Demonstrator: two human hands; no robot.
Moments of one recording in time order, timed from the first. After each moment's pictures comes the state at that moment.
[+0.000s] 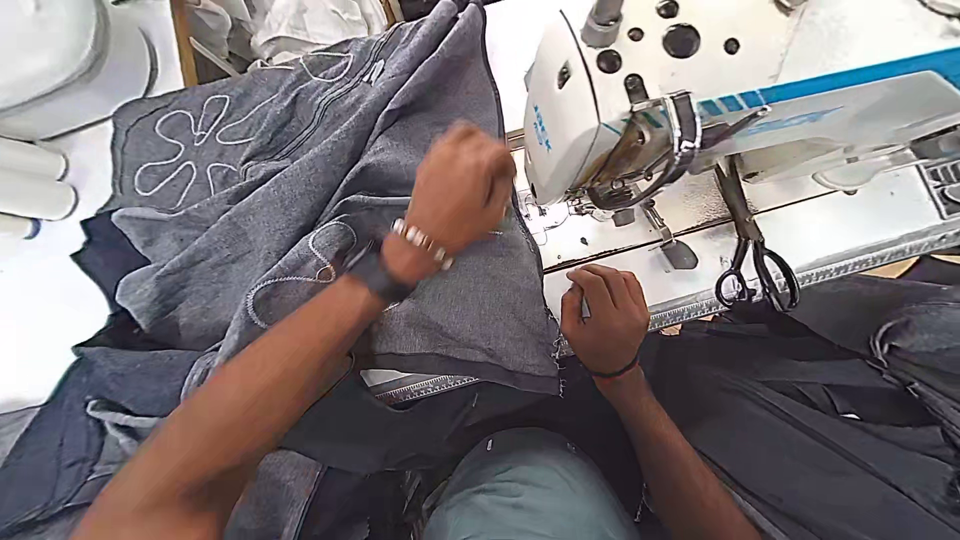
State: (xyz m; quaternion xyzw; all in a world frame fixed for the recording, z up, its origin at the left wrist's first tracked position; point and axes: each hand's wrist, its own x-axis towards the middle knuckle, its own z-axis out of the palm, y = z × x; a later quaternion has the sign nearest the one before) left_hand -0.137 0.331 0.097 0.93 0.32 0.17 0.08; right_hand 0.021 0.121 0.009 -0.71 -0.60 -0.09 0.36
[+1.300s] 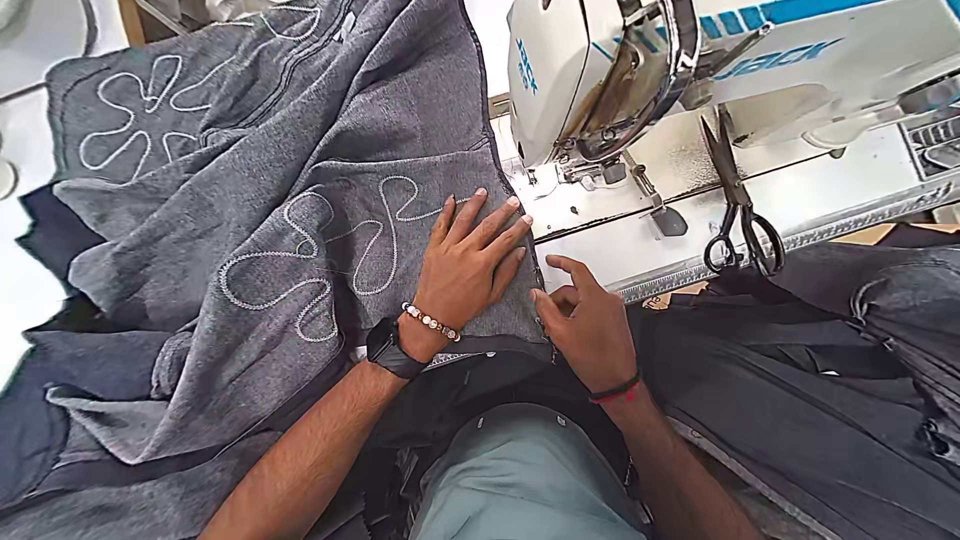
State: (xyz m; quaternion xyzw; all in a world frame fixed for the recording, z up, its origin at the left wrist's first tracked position) left_hand -0.164 0.217 0.036 0.93 0.34 0.13 0.09; right_hand -0.005 0.091 0.059 -0.79 -0.48 0.28 0.26
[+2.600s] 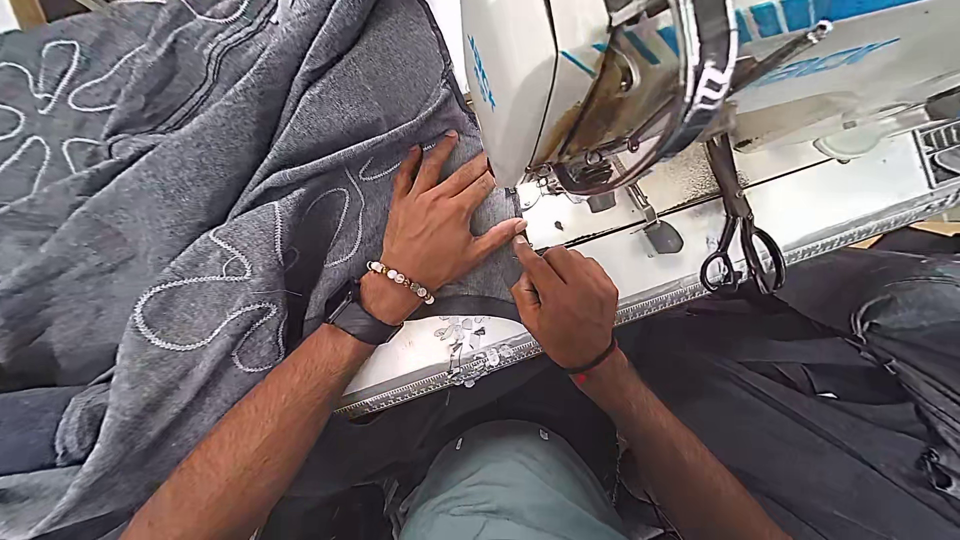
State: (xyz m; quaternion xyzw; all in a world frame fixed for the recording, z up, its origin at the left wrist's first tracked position) left_hand -0.136 0.285 0.038 0.92 0.37 0.10 0.08; right_hand 0.016 0.137 0.024 -0.71 -0.66 -0.04 0.26
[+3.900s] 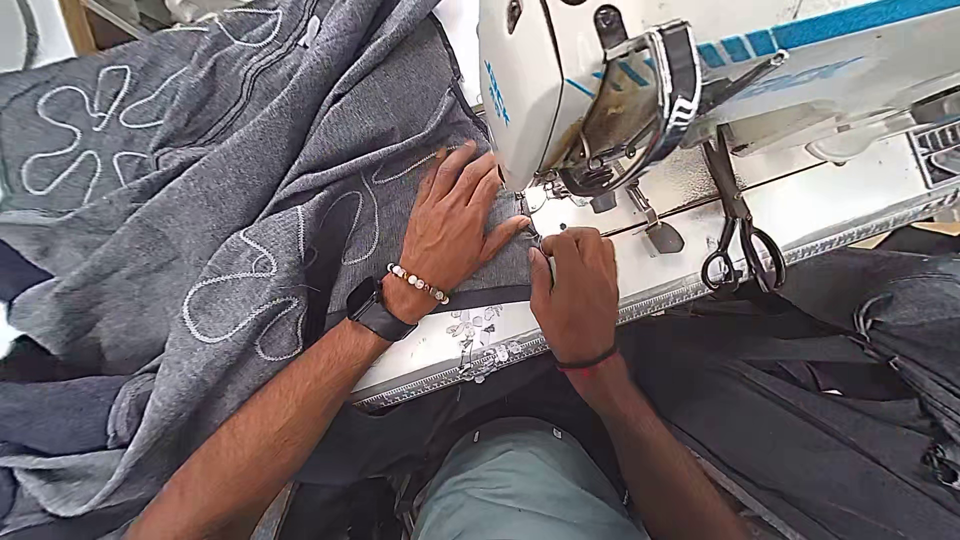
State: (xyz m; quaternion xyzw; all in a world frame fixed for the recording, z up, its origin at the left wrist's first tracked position) left_hand -0.135 0.281 0.041 0.93 0.34 0.14 0.07; right_hand 0.007 0.144 0.046 -0.80 -0.54 0.07 0.26
